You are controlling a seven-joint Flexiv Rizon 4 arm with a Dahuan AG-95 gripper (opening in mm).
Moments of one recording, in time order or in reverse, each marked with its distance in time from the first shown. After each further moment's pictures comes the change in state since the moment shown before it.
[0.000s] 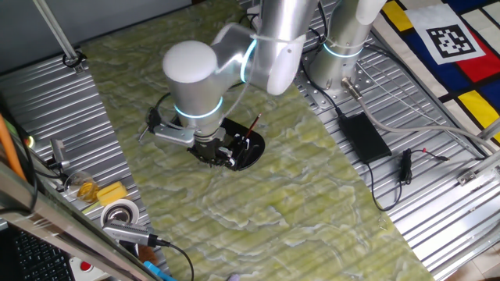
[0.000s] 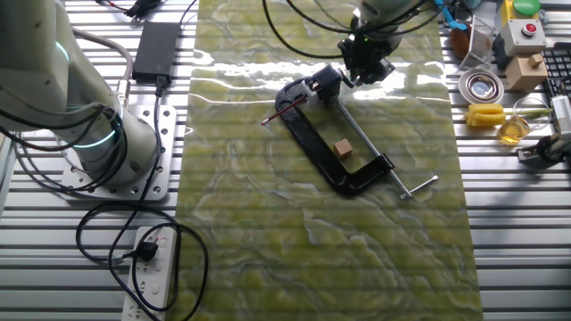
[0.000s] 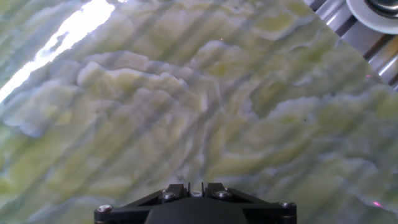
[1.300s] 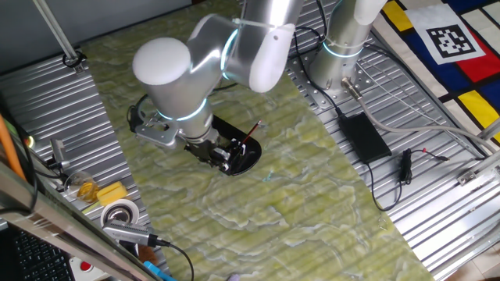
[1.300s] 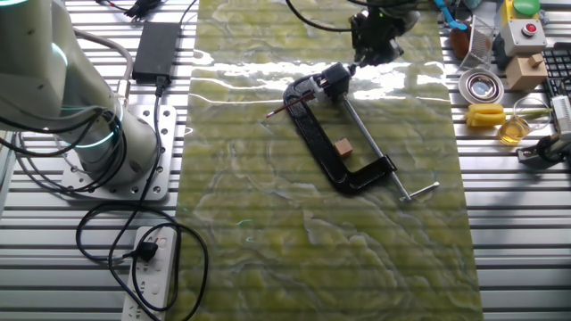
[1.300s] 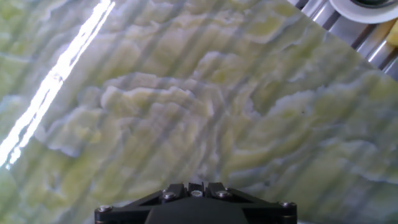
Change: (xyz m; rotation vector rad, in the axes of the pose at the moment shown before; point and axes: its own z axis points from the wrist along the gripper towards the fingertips) arm -0.017 0.022 -0.039 -0.075 0.054 0.146
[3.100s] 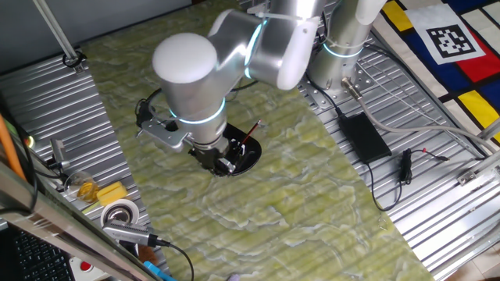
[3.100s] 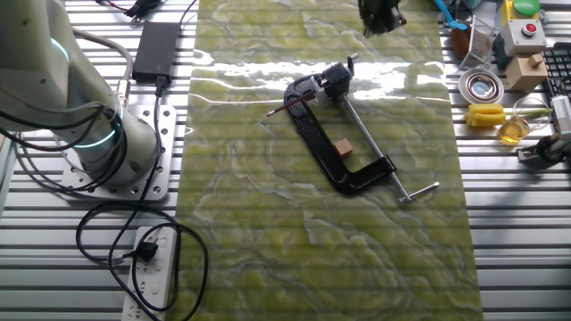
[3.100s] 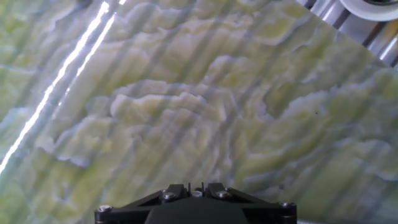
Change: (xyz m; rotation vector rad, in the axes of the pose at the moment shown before) arm -0.031 0.029 -0.041 0.062 -0.074 0.159
